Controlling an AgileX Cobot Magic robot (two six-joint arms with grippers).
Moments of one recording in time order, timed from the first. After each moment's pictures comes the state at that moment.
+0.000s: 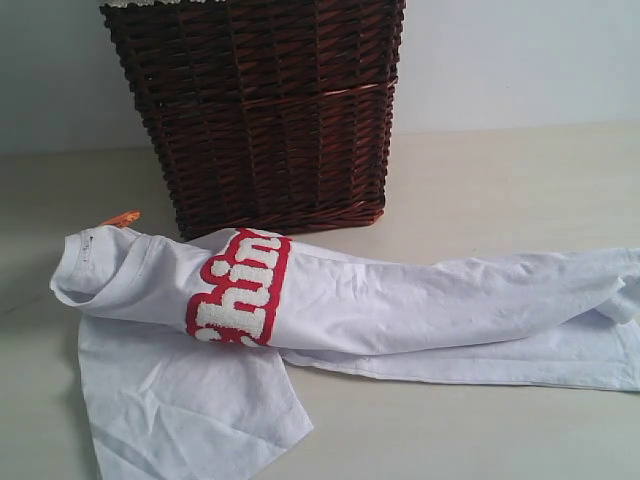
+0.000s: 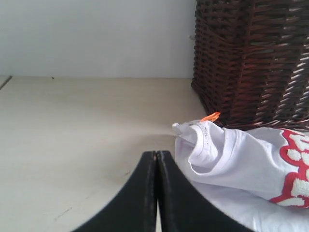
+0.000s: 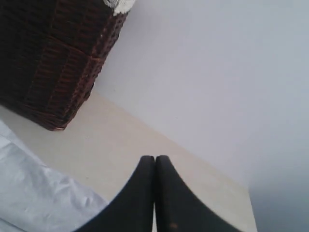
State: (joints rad) left arm -0.06 0.16 -0.29 0.09 0.48 -0.17; right arm -0.45 0.41 -0.53 1.00 0.77 -1.51
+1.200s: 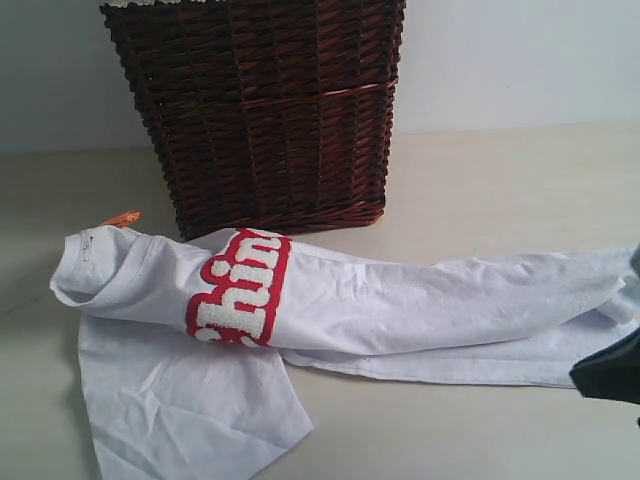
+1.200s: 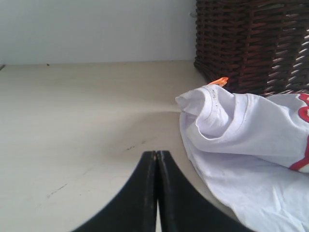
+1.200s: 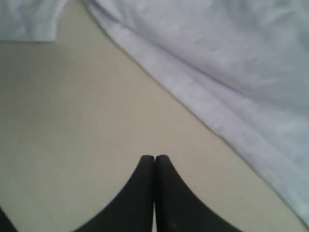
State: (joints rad) left arm -0.06 0.01 0.00 0.13 0.33 -0.16; right arm -0.22 1.24 -0.46 0.87 0.89 -1.53
